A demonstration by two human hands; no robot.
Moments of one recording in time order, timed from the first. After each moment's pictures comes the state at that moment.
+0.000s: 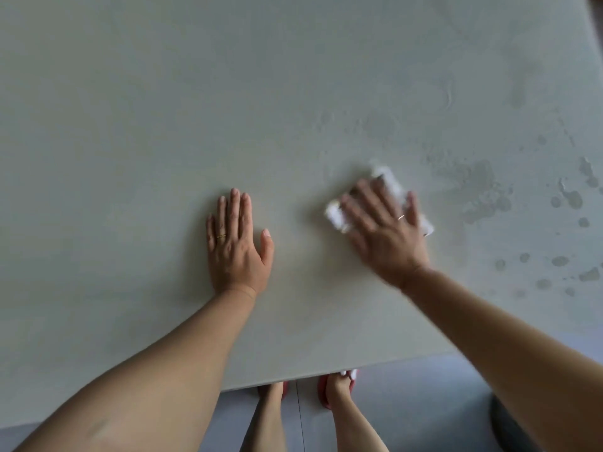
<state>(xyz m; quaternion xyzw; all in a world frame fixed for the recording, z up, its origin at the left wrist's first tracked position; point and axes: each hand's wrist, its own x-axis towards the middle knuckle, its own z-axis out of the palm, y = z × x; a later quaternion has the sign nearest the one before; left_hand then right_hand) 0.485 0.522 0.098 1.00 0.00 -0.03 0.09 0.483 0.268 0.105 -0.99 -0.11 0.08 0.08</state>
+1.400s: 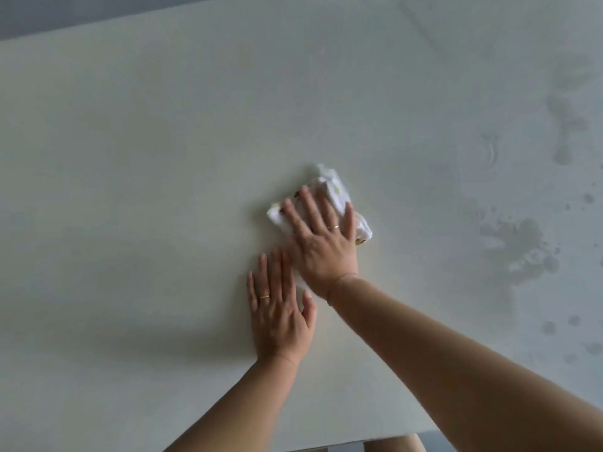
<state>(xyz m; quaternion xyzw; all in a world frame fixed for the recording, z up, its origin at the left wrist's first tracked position) 0.488 0.522 0.101 0.99 0.00 -0.09 0.06 0.576 0.421 0.108 -0.98 -0.06 0.10 0.15</state>
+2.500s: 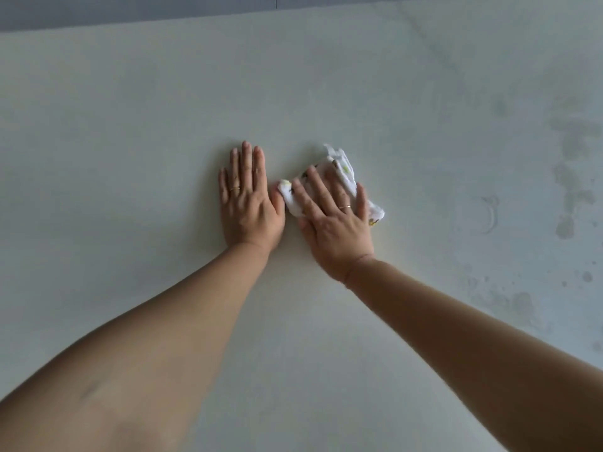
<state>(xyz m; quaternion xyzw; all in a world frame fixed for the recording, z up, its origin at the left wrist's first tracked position) 0.714 0.512 0.090 0.99 0.05 0.00 0.09 0.684 0.364 0.103 -0.98 -0.13 0.08 0.13</state>
